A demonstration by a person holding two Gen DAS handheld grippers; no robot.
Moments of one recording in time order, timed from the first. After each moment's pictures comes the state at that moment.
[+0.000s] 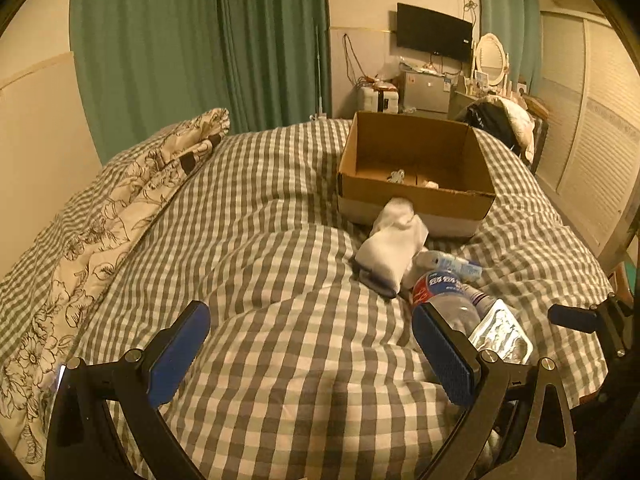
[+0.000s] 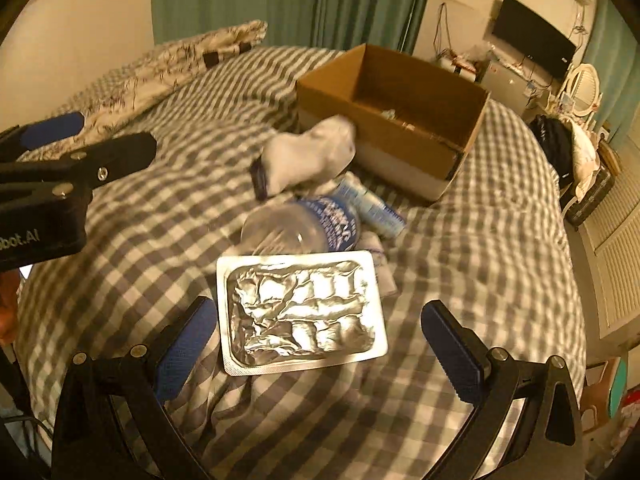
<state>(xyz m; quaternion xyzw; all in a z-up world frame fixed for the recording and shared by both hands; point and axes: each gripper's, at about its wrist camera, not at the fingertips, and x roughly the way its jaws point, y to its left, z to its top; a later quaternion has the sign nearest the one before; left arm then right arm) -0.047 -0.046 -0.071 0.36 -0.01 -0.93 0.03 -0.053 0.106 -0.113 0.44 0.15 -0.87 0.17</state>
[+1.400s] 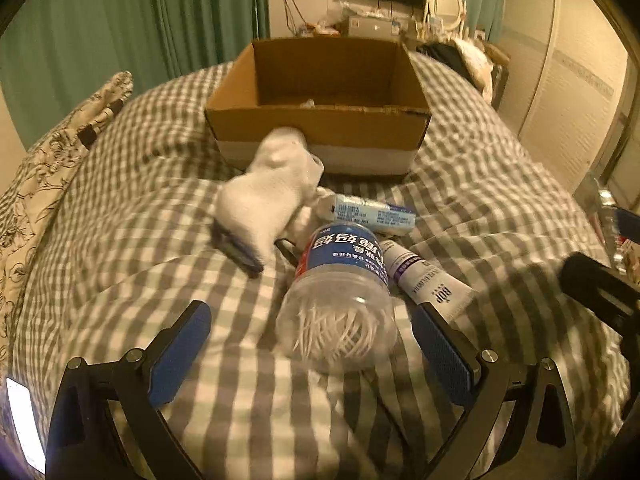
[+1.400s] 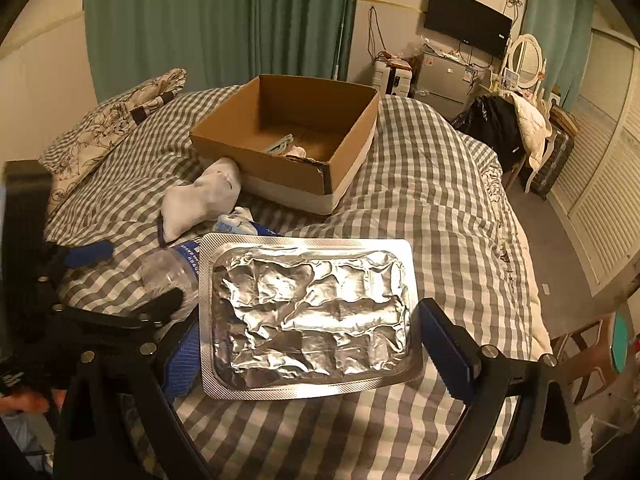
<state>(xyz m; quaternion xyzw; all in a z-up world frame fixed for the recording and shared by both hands) -0.101 0.044 -0.135 0.45 -0.03 -0.89 -0.06 -0.074 0.206 -0.073 0.40 0.08 -0.91 0.10</state>
